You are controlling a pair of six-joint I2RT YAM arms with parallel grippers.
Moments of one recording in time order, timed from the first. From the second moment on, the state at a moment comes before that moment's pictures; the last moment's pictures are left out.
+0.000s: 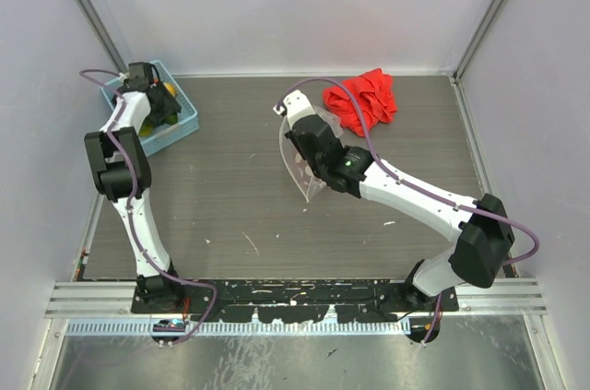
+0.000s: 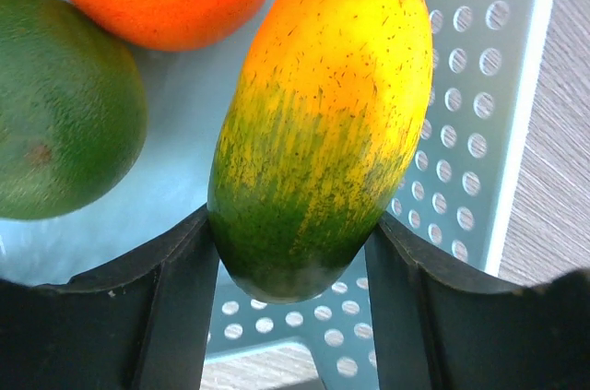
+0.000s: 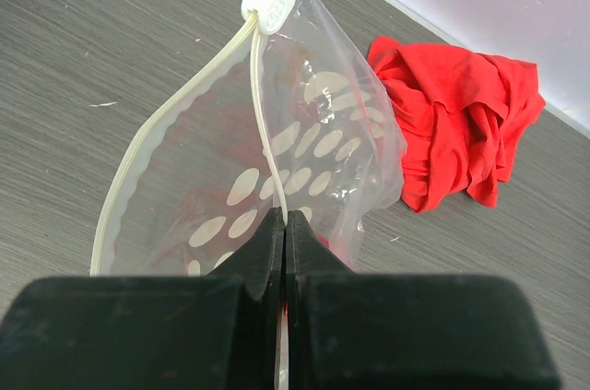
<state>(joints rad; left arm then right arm) 0.17 2.22 1.84 -0.53 -0.03 -0.51 0.88 1.47 1.24 -0.22 0.57 -0.09</state>
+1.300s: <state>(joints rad) 0.12 1.72 1.41 -0.56 0.20 -0.58 0.88 1.45 1.24 -0.22 0.56 -0.07</state>
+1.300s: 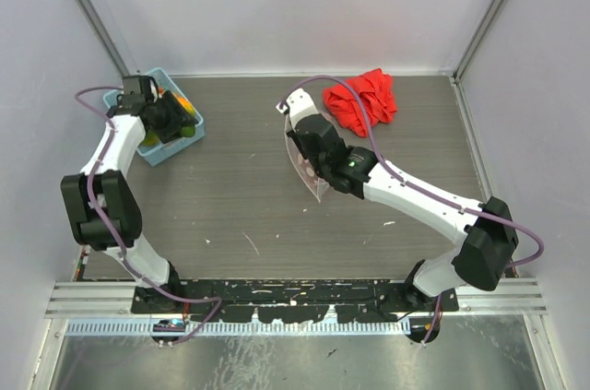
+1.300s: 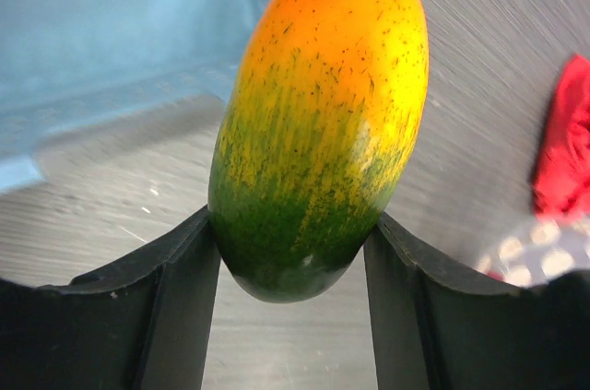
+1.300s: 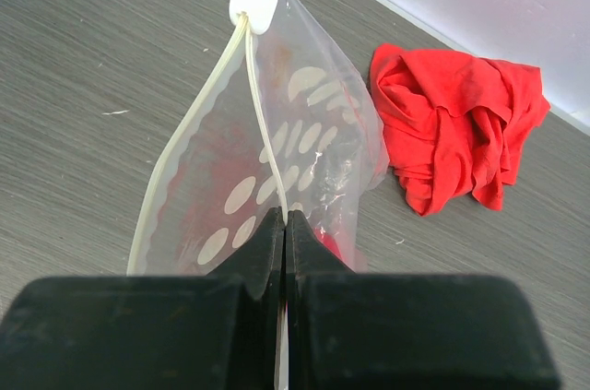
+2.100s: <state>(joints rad) -0.26 1.27 1.19 -0.53 0.48 -0.64 0.88 1.45 1.26 -0.24 0.62 -0.10</state>
